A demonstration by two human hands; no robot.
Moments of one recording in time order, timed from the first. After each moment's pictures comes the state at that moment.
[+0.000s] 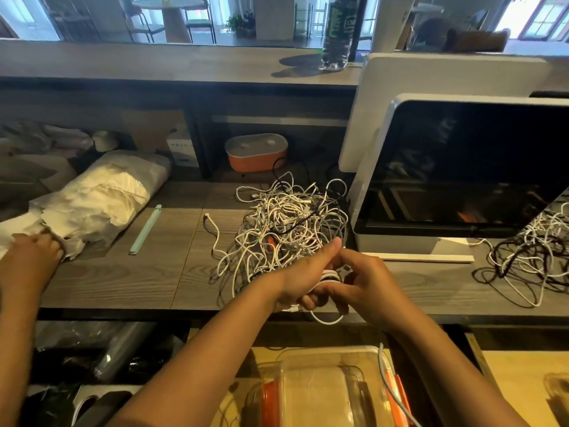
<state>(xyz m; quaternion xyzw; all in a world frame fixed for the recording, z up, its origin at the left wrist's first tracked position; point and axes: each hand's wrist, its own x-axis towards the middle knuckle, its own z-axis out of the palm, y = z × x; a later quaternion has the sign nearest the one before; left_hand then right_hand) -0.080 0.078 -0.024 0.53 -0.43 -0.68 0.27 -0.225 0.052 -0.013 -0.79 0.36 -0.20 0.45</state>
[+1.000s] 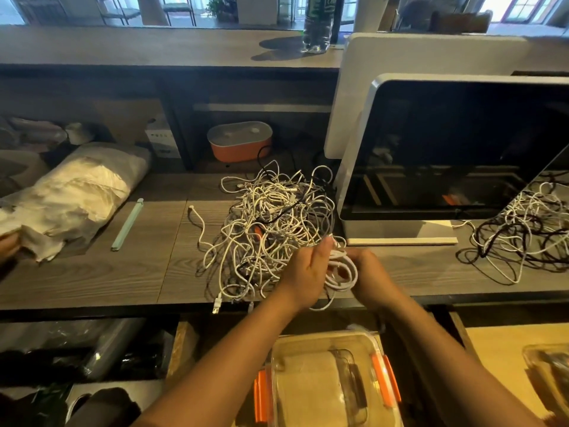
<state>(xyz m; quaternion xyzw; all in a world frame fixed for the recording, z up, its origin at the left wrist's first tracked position) -0.119 0.081 -0.051 0.59 -0.51 -0.42 0.47 -0.242 0.035 -0.043 -0.77 0.42 -0.18 0.45</state>
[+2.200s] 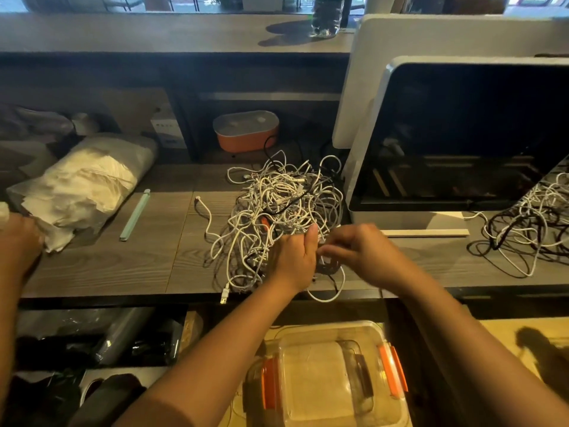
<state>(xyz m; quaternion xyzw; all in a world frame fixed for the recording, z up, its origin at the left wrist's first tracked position) -0.092 0.074 -0.067 0.72 -0.55 -0.22 0.36 -0.223 0.032 -0.011 -0.86 0.37 -0.09 0.34</state>
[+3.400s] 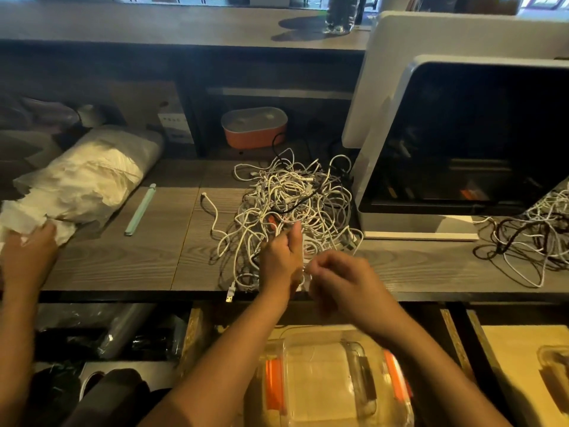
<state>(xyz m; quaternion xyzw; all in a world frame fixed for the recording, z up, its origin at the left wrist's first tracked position) -0.082 0.085 -0.068 0.76 -0.38 -0.23 0.48 -0.206 0.089 -0.017 -0.67 0.40 -0.21 0.60</state>
